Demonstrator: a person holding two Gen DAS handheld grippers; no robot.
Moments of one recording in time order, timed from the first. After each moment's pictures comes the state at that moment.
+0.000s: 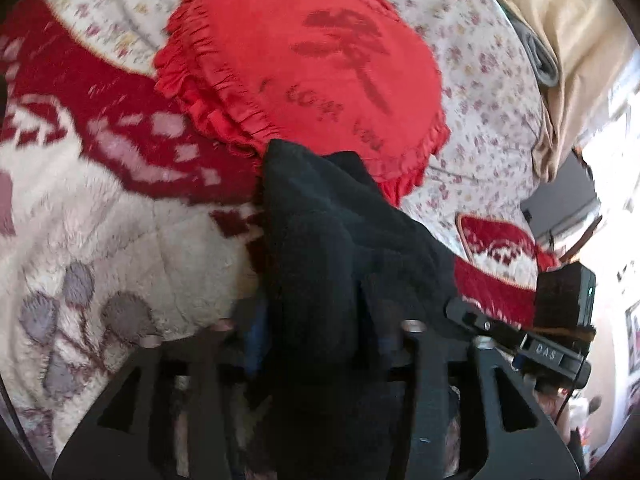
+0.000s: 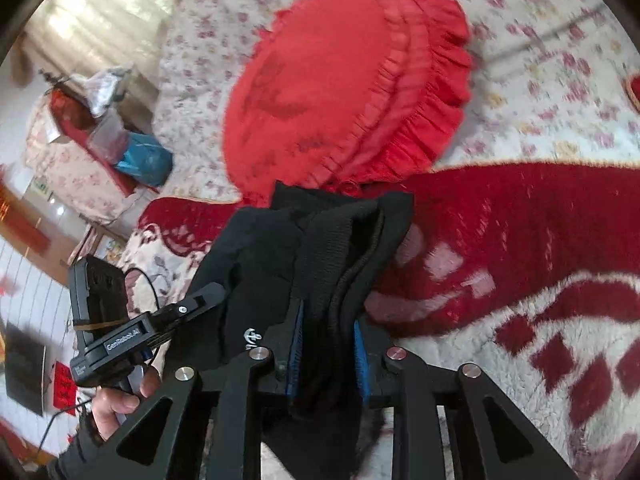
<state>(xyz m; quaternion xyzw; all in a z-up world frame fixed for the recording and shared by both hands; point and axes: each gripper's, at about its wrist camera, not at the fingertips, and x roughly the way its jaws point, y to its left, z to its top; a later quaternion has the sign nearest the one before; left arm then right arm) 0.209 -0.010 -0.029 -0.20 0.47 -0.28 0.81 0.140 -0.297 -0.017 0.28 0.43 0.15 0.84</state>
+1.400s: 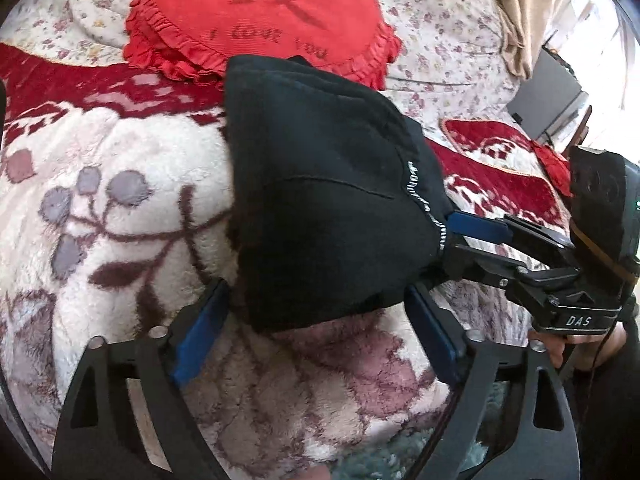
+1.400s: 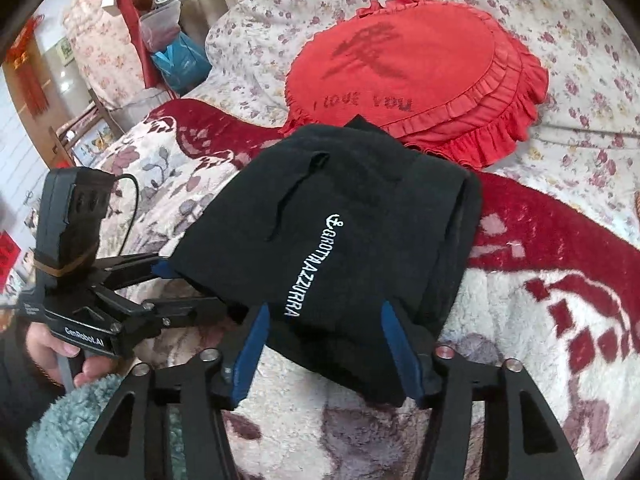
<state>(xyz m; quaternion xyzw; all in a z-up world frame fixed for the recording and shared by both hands) 0.124 -0.016 -0.031 -0.05 0.49 -0.35 0.80 0.072 -0.224 0.002 0.06 0.43 0.18 0.88</state>
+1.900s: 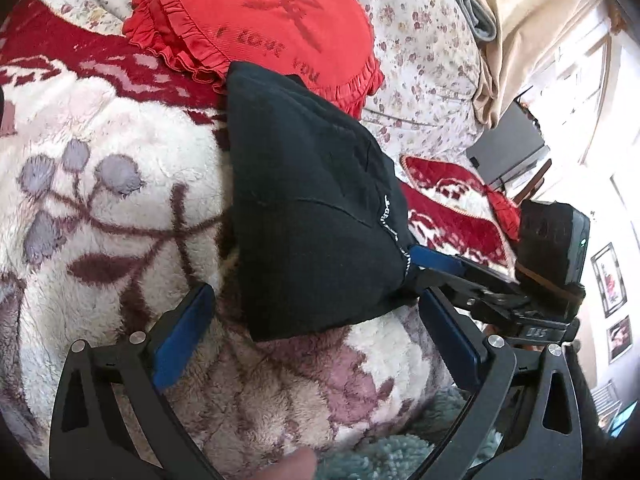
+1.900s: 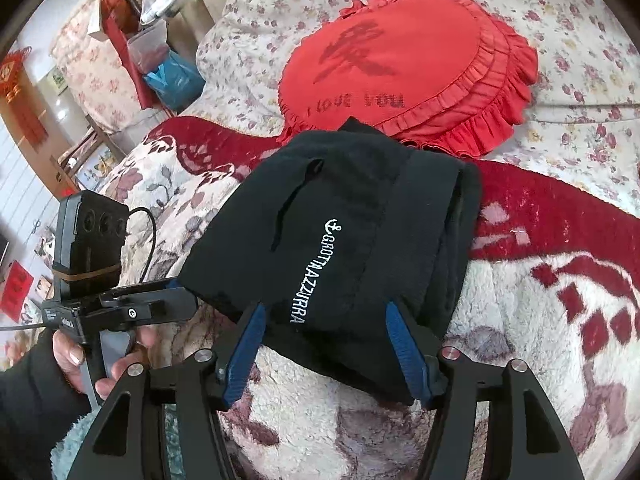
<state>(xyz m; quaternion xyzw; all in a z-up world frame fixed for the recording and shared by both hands) 0.133 0.001 -0.037 -0.16 0.47 -0.39 0.77 0.074 -0.230 0.003 0.11 0.43 0.19 0.87</state>
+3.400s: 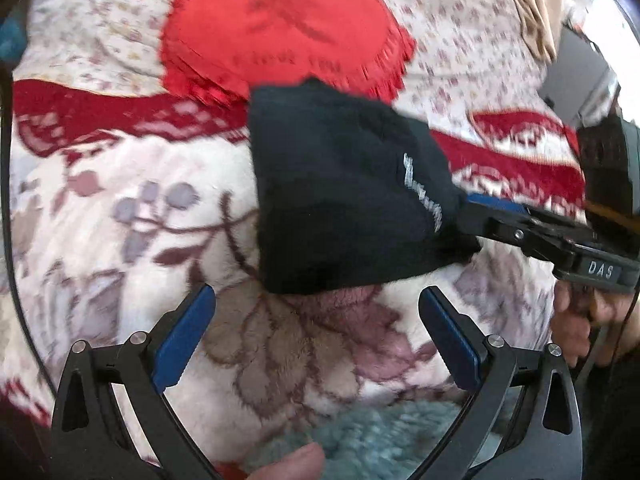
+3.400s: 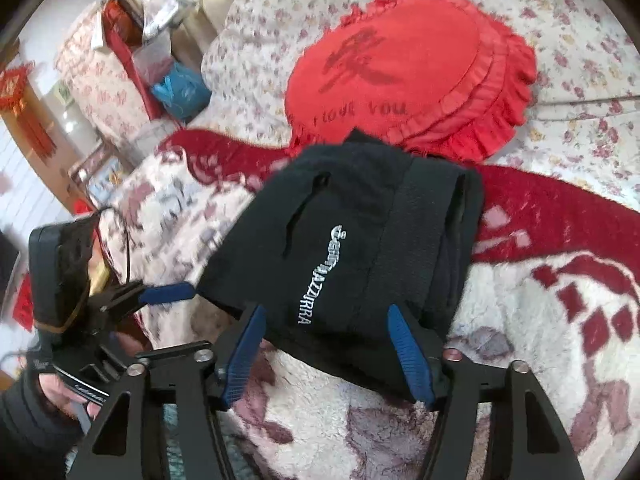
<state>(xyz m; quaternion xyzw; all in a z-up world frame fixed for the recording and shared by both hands) 0.080 -0.019 0.009 0.01 0.47 -0.25 0.85 0.069 -0.243 0.014 0.14 0.42 0.20 0.88</state>
